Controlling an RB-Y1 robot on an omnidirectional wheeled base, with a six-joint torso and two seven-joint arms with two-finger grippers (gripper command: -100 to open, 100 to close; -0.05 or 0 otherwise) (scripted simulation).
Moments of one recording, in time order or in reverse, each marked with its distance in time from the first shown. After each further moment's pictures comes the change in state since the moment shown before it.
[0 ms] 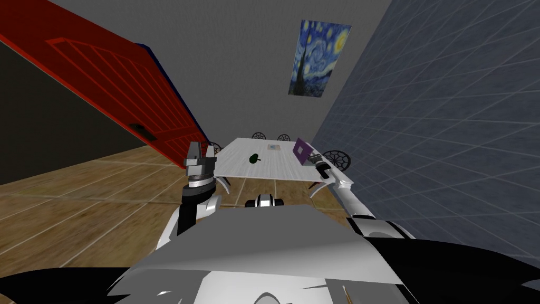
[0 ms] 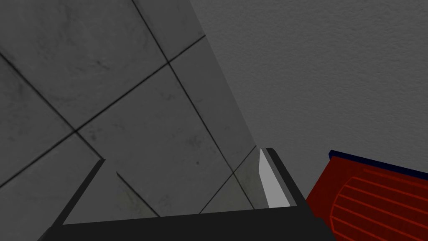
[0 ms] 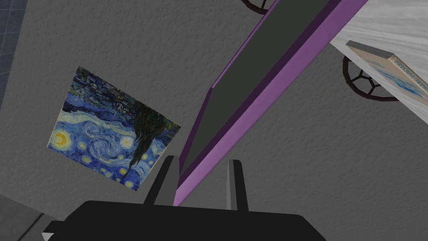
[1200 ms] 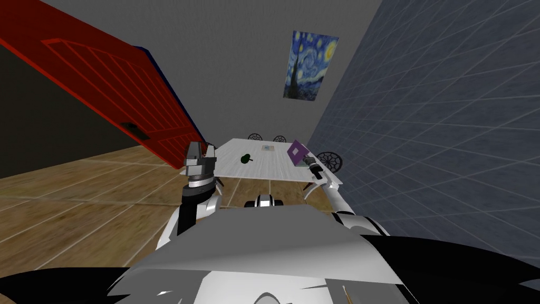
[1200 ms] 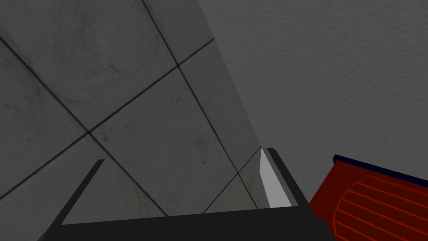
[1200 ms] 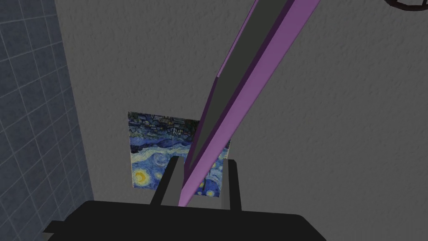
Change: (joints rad) left arm 0.000 0.000 0.000 0.000 0.000 0.000 0.000; right arm -0.059 0.174 -0.035 0.109 -0.166 -0.091 -0.120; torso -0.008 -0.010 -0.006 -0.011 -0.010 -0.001
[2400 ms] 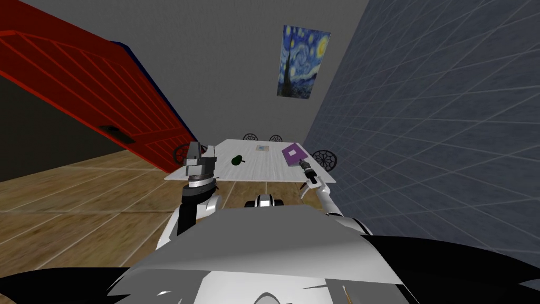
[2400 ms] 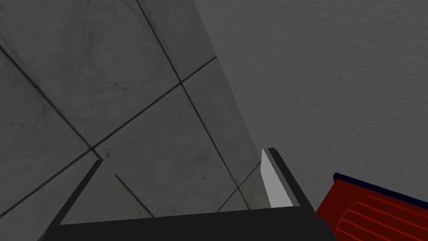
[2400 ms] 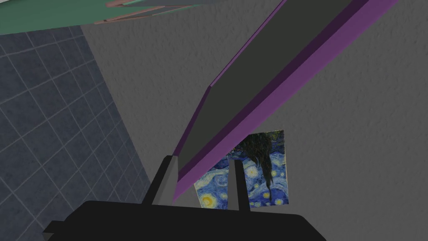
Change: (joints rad) left arm 0.000 0.000 0.000 0.000 0.000 0.000 0.000; right arm 0.005 0.152 -0.035 0.111 -0.105 -0.095 -0.050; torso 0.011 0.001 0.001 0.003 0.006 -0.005
